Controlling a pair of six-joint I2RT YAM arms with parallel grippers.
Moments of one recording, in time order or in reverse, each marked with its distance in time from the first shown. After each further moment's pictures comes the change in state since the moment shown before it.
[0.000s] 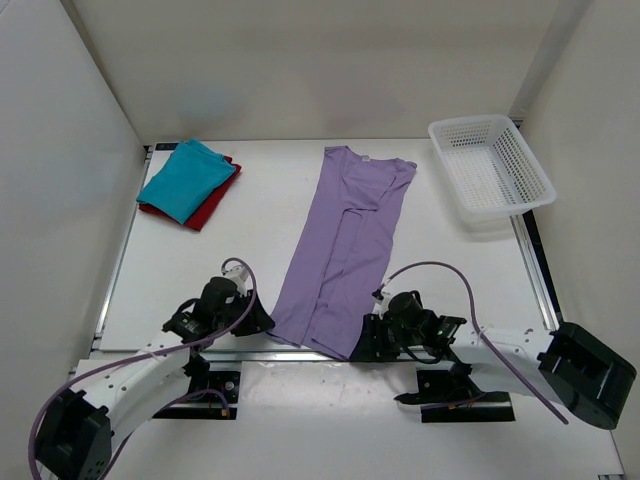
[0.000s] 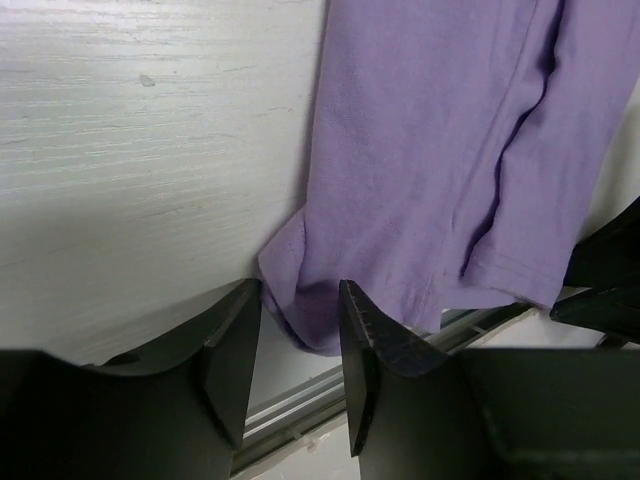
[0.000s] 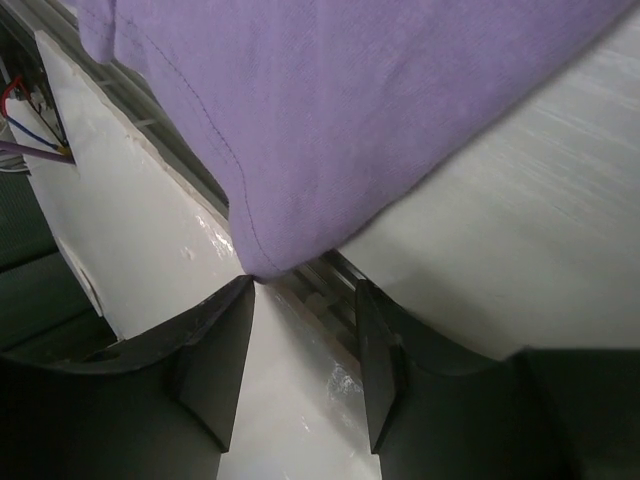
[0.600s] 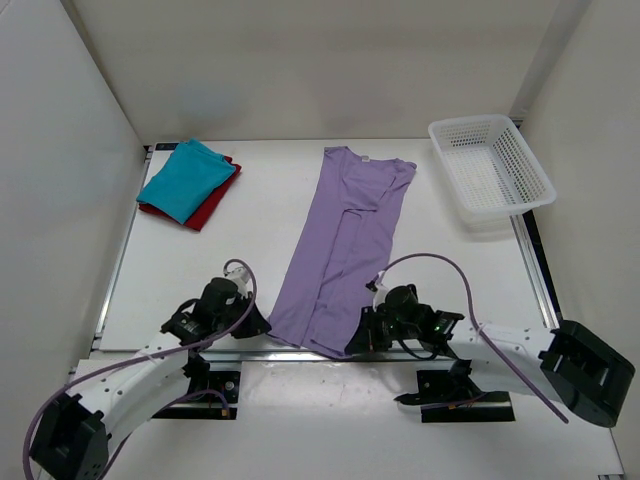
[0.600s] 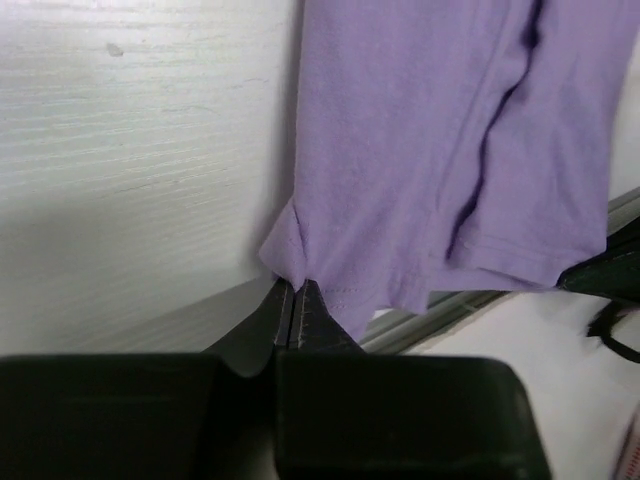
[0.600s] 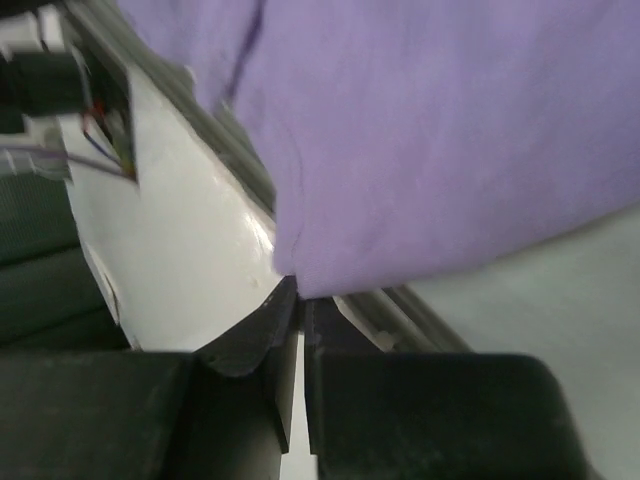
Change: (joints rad) left arm -0.026 -0.022 0.012 -0.047 0.014 -0.003; right arm 0.024 0.030 0.058 0.068 0.005 -0.004
